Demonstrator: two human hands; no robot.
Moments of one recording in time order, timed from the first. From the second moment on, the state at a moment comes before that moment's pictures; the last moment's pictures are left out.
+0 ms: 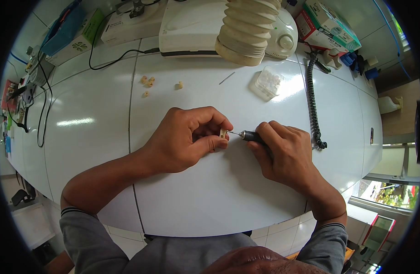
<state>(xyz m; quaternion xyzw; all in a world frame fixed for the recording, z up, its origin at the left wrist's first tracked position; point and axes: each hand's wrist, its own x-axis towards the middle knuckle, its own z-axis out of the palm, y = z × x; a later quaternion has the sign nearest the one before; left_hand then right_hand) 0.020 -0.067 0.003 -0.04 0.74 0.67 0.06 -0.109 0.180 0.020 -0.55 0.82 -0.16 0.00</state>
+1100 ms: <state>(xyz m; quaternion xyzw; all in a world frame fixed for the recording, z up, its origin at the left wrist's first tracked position) 0.020 -0.068 0.002 -0.04 0.72 0.69 0.07 -0.109 0.181 0.020 -0.57 0.81 -0.17 0.00</state>
